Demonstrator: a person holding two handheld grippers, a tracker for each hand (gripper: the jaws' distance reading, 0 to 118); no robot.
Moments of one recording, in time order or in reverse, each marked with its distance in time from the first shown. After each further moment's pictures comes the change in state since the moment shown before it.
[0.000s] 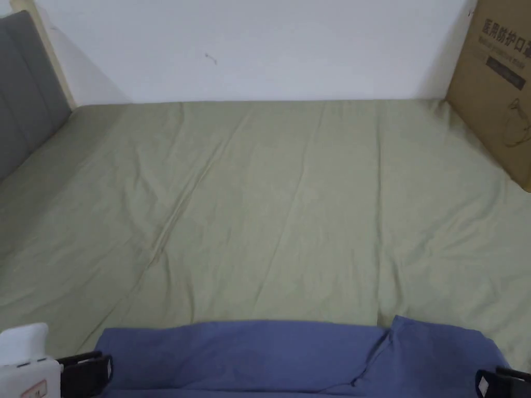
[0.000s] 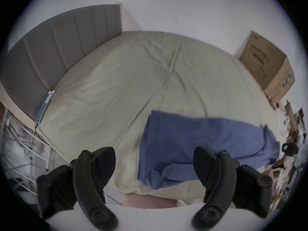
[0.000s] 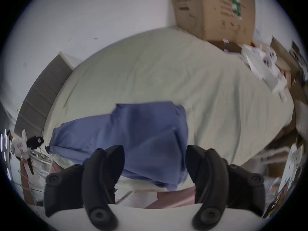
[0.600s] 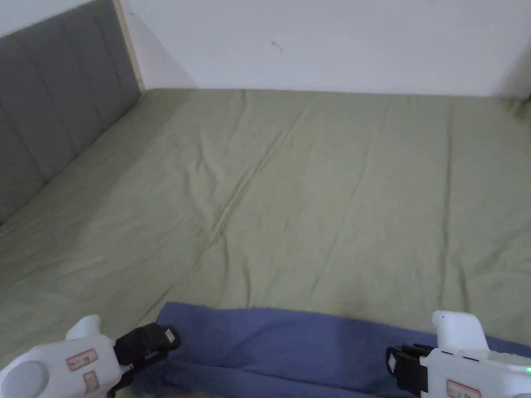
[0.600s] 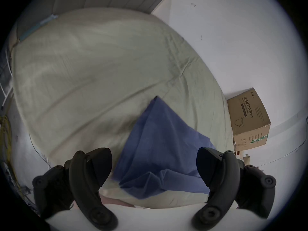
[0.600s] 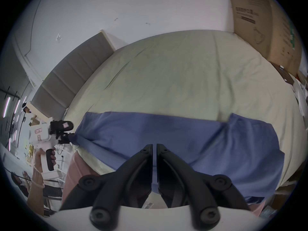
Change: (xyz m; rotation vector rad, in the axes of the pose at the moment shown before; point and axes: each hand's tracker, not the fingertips) left arm -0.050 -0.036 -0.062 -0.092 -0.309 0.515; right arm -0.161 0.001 -0.072 -0.066 0.284 0.198
